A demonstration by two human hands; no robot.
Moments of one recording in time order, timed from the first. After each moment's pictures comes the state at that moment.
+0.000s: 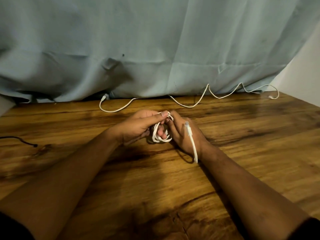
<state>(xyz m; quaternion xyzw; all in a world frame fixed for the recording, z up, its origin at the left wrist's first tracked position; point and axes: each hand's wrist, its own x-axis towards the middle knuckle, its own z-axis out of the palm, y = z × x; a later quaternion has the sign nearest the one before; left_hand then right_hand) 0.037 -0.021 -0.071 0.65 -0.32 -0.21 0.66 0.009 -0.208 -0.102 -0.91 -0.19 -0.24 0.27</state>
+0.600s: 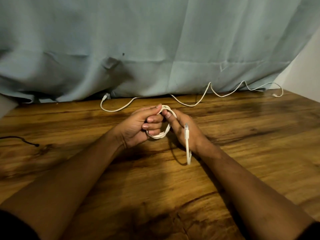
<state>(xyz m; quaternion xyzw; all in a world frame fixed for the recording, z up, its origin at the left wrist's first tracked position) 0.040 -0.024 -0.075 0.46 -0.26 -0.29 0.80 0.017 -0.206 -0.104 -0.86 -0.17 -0.18 0.44</state>
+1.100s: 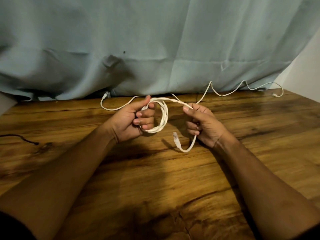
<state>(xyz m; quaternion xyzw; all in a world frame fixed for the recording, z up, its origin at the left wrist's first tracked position) 0.054 -0.001 -0.066 0.42 -0.22 -0.35 0.81 0.013 -0.242 -0.085 -0.58 -0.13 0.00 0.80</state>
